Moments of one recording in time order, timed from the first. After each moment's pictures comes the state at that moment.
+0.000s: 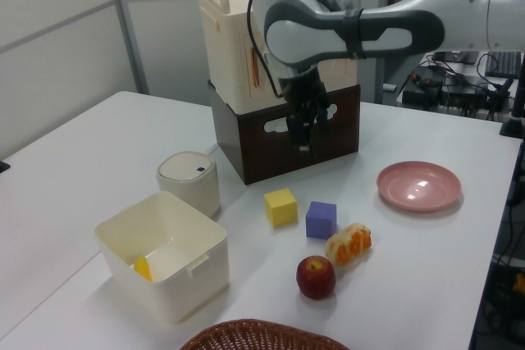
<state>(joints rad) -0.09 0.22 0.05 -1.46 -0.14 1.49 -0.19</state>
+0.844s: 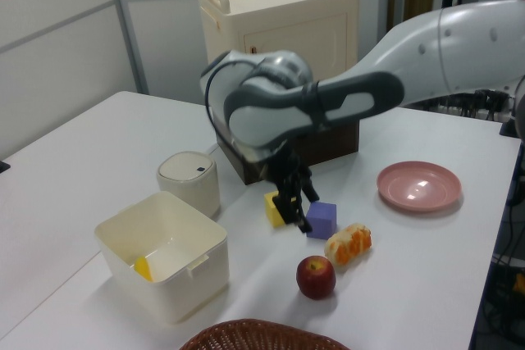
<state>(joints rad) 0.09 0.35 0.06 -1.53 -0.14 1.42 -0.18</state>
